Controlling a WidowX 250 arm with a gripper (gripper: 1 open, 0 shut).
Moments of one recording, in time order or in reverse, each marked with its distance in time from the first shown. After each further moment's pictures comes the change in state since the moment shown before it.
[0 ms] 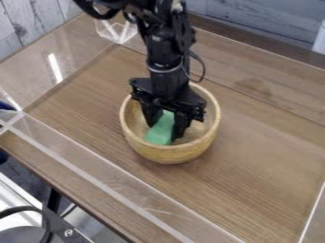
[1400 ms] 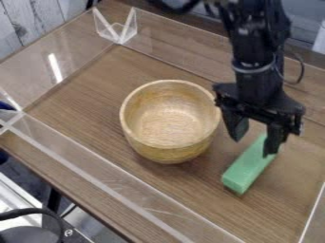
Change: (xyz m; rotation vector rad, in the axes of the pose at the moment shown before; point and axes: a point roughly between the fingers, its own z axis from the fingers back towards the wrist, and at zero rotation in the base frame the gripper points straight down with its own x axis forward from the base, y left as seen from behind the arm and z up) arm 0.008 -0.120 0.019 -0.227 -0.033 -0.217
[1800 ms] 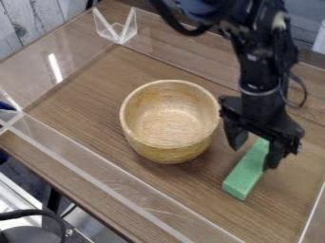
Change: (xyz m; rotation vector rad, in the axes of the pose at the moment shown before) arm -0.001 -0.001 -0.023 0.076 -0.009 -0.072
